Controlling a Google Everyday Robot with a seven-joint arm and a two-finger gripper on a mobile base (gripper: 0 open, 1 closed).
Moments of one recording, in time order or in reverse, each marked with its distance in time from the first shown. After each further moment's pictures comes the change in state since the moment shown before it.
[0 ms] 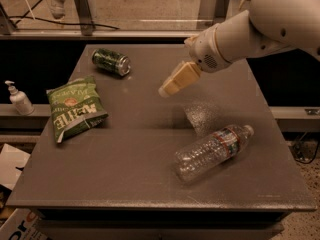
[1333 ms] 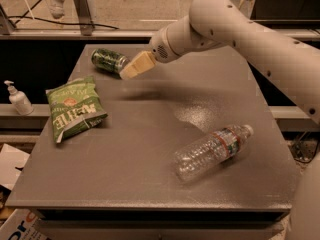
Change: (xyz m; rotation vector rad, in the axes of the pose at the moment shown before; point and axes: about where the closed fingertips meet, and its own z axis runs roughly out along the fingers) arm -0.055 -0.043 0.128 -0.054 -0.094 0.131
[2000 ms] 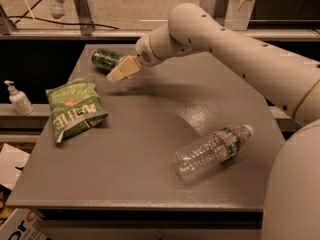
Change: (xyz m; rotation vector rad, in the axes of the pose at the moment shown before) arm -0.007 -0.001 0.050 0.021 -0.007 -0.011
